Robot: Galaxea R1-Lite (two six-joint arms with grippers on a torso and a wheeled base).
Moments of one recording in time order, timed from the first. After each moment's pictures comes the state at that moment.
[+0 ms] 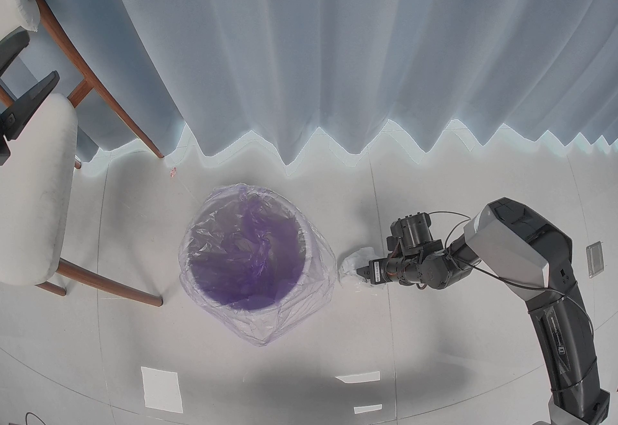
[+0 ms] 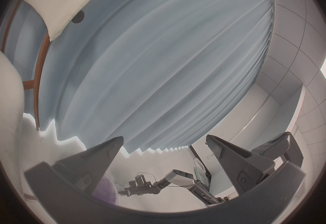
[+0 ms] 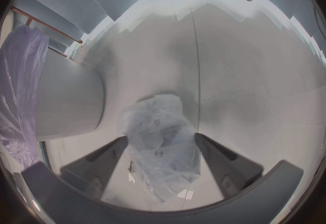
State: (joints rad) left arm 0.09 1.06 -0.66 -0.96 -0.87 -0.84; right arm 0.39 2.66 -1.54 -0.35 0.07 0.15
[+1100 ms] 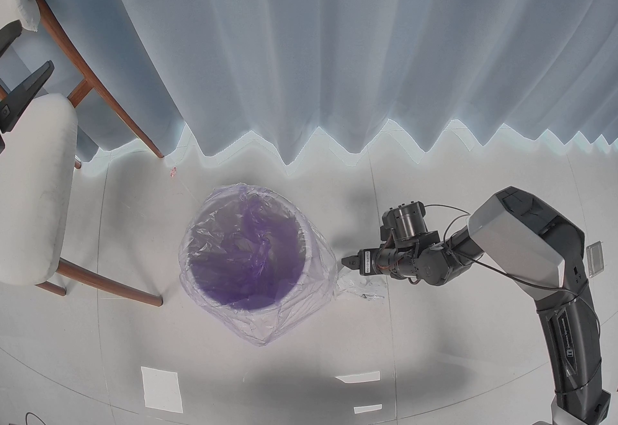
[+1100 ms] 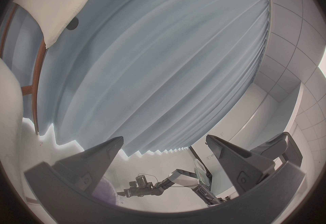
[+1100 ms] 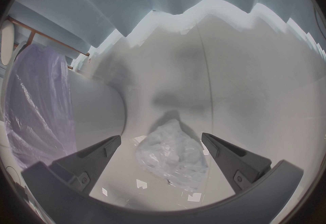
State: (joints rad) left arm 0.09 1.05 -0.68 -0.97 -0.87 -0.84; right arm 0.45 2.56 -1.48 -0.36 0.05 0.26
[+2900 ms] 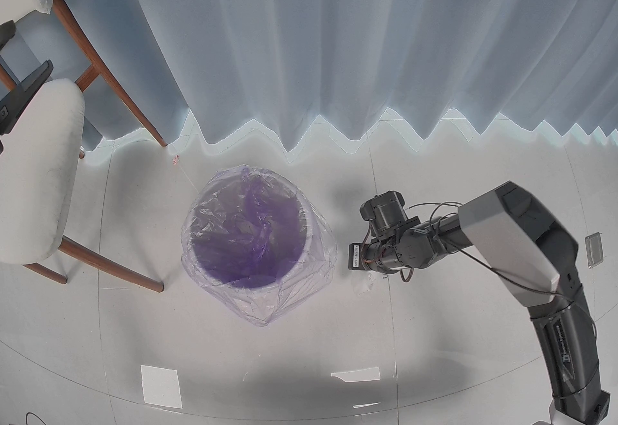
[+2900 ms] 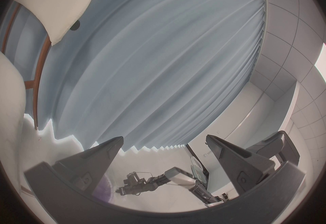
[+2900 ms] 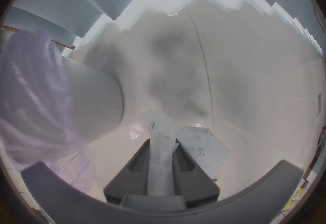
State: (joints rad) left arm 0.07 1.03 -0.67 -0.97 -0.88 -0.84; right arm 0.50 2.58 -1.72 0.00 -0.07 0.41
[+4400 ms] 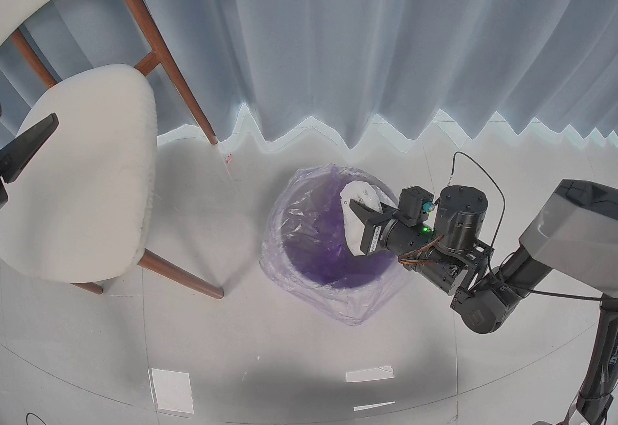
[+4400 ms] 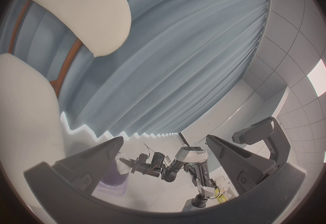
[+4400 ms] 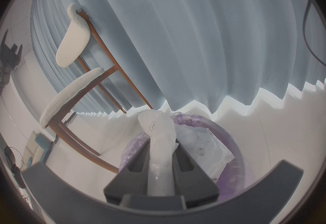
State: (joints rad) left arm 0.06 0.96 -0.56 -0.96 -0.99 -0.84; right arm 0.60 2.16 -0.86 -1.25 0.01 0.14
